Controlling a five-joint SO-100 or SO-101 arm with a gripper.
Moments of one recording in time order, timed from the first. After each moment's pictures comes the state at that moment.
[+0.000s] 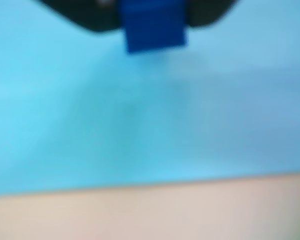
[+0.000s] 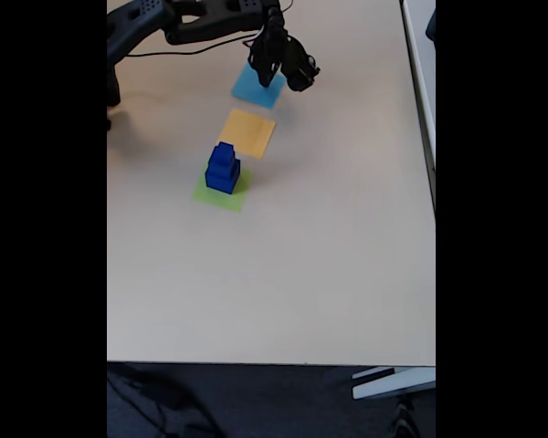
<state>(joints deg) -9.3 36.7 30.0 90.8 124.3</state>
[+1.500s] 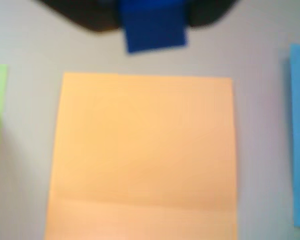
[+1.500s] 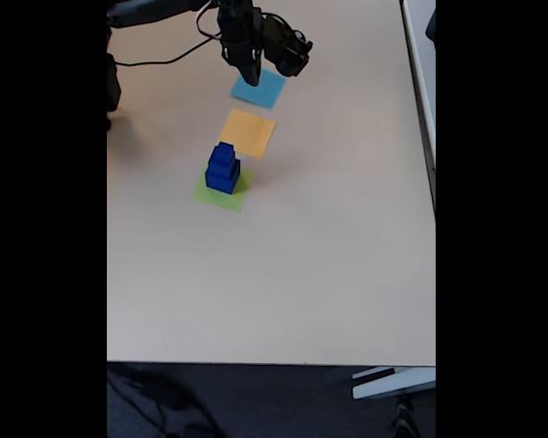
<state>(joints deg) 9.5 76.5 52.6 96.1 93.0</state>
